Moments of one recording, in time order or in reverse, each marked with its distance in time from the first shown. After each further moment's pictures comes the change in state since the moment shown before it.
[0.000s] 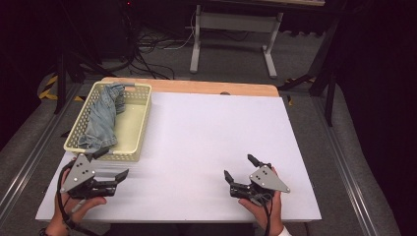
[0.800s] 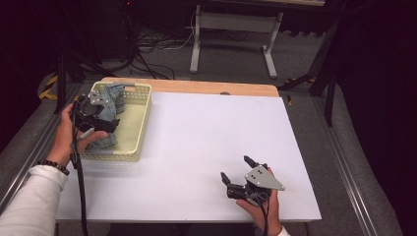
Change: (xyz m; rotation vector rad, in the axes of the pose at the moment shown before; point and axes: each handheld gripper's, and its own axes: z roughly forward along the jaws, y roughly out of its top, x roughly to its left) left arm 0.126 0.053 0.112 0.586 0.250 -0.033; right arm 0.005 -0.002 0.007 0.051 0.022 -0.013
